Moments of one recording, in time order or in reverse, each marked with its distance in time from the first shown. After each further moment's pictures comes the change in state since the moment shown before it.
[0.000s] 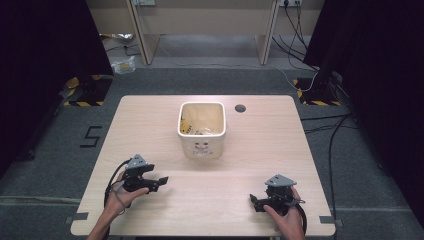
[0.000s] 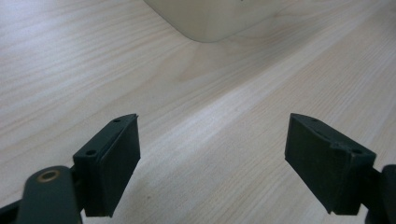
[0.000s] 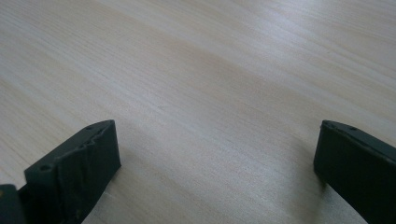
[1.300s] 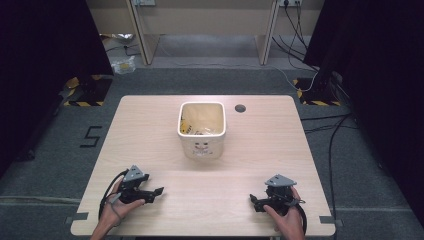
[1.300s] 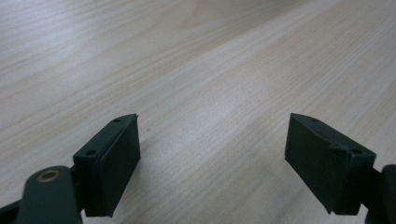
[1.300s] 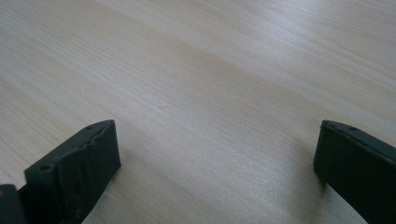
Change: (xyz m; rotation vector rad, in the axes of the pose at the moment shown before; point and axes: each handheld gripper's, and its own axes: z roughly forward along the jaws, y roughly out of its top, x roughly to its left) left arm -0.009 -0.031 -0.010 0.042 0.049 0.023; right arm 0.000 0.000 0.000 0.000 0.000 0.000
